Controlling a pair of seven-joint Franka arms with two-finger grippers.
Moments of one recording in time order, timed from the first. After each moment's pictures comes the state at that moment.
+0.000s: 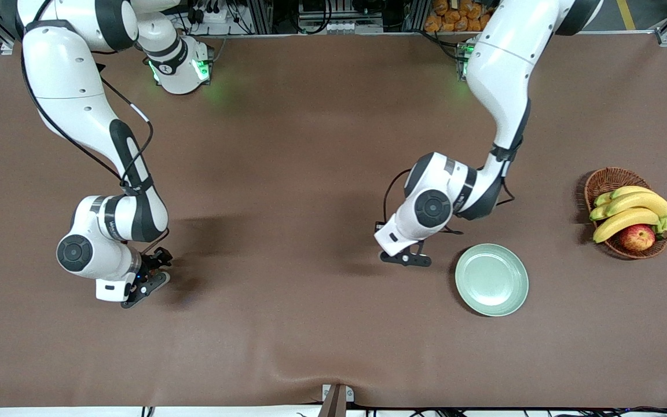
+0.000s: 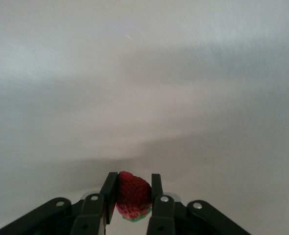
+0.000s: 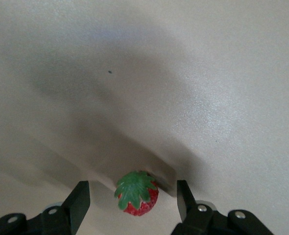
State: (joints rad) left arm -0.50 0.70 -0.01 -1.56 -0.14 2.20 -0.31; right arm 0.18 0.77 -0.17 -1.60 0.12 2.29 -0.72
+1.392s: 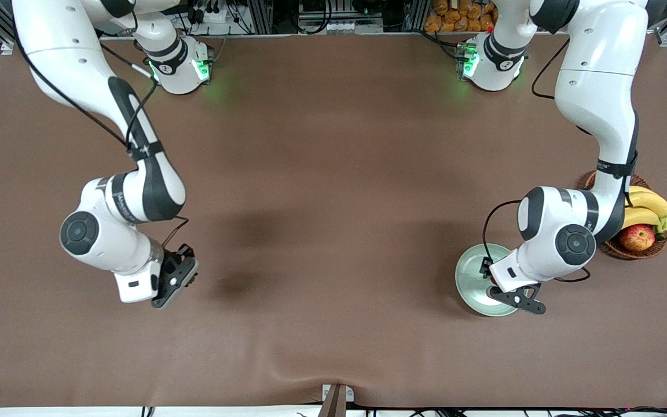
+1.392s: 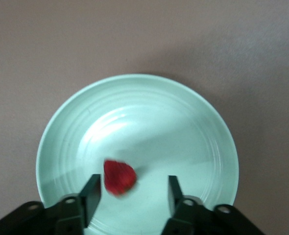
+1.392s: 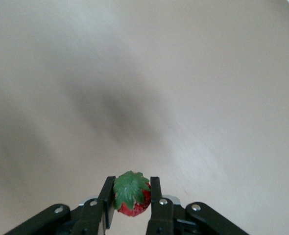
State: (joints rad) left arm -0.15 0.71 -0.01 -1.53 -0.01 2.28 0.23; right arm 0.18 0.61 0.05 -1.52 0.13 2.22 -0.85
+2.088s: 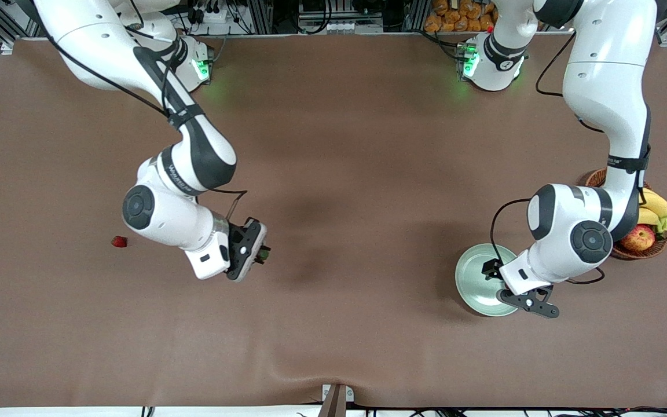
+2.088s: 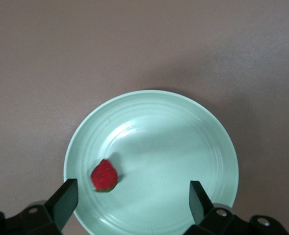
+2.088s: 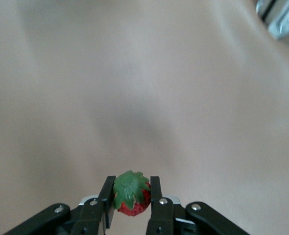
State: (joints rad) left arm -0.14 0.68 -0.01 -1.52 -0.02 2.27 0.22; right arm 0.22 0.61 0.27 -1.51 0.26 2.33 -0.87
